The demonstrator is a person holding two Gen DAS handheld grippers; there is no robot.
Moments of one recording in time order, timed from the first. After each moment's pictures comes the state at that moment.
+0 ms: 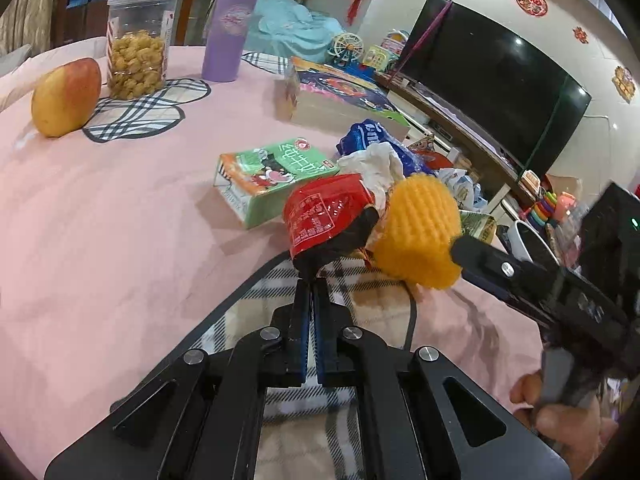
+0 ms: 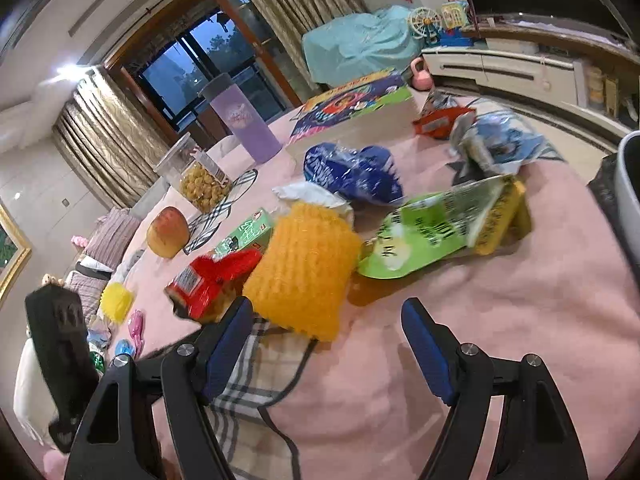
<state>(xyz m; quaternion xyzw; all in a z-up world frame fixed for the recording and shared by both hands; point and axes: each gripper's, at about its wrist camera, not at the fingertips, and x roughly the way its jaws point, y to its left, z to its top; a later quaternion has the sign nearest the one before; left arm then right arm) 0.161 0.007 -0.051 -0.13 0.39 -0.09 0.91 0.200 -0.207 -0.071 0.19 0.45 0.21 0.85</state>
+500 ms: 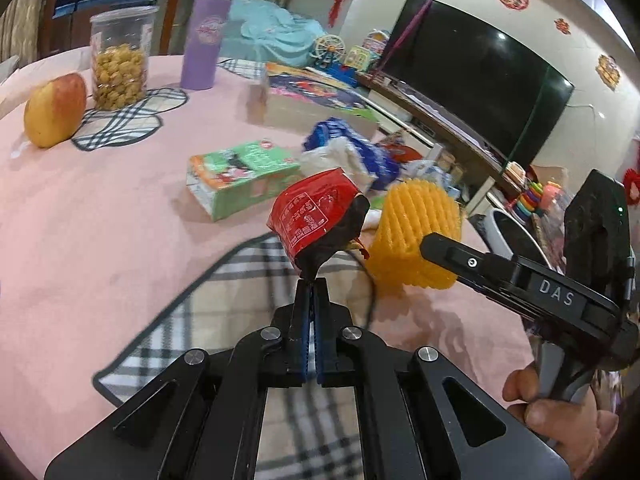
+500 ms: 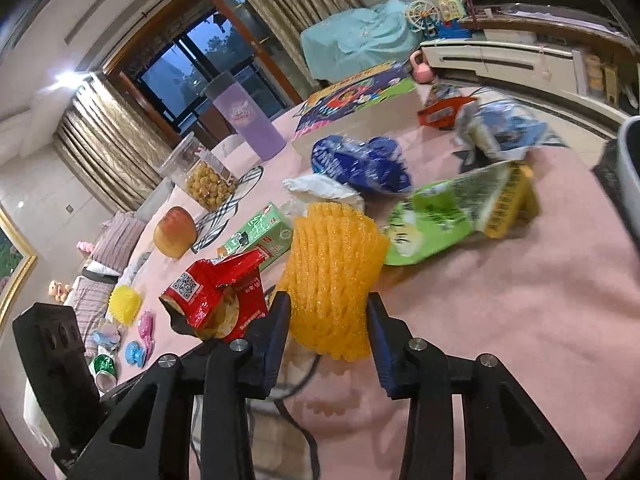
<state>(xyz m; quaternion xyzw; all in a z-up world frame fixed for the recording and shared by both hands) 0.143 -0.015 -0.038 -0.12 0.38 -0.12 0.91 0.186 -0.211 -0.066 0.20 0.45 0.21 0.84</state>
